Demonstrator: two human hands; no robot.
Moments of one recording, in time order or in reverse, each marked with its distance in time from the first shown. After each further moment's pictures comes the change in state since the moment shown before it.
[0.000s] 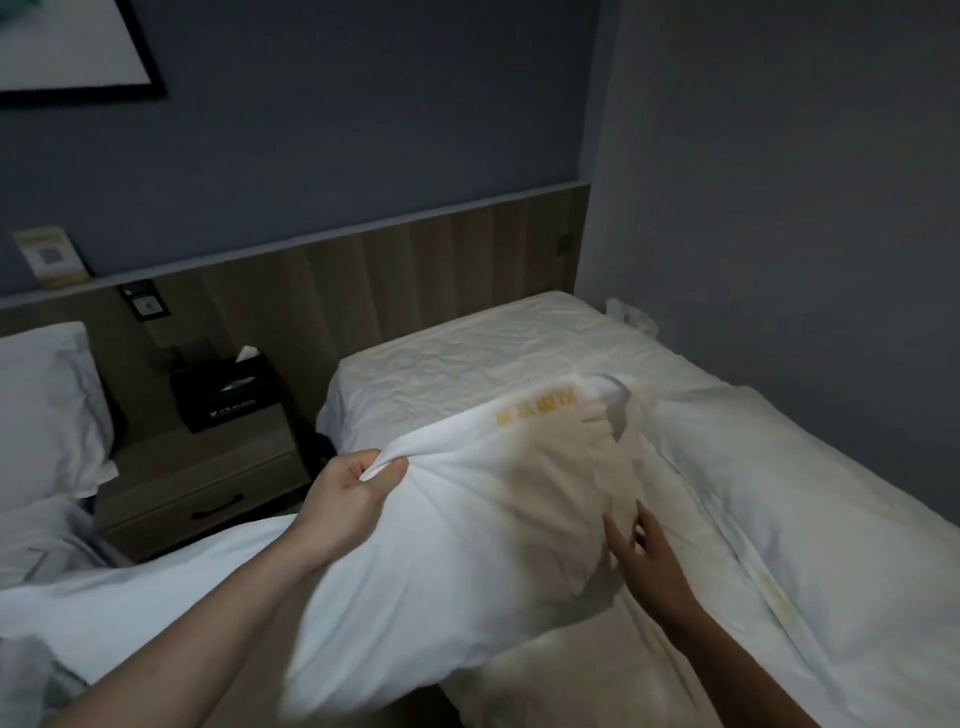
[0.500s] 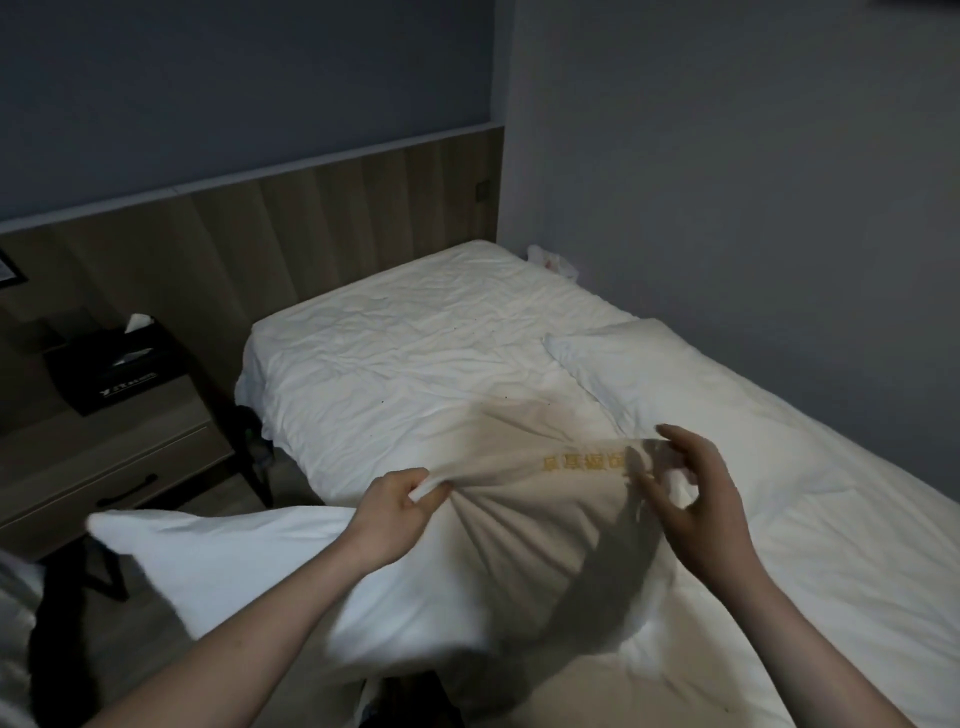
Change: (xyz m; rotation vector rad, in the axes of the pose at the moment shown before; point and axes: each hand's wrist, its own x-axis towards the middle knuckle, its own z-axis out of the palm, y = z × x) left_hand -0.049 -0.051 0.128 0.386 -0.243 0.118; right_hand -0.083 0.020 -0.112 -0.355 0.400 -0.421
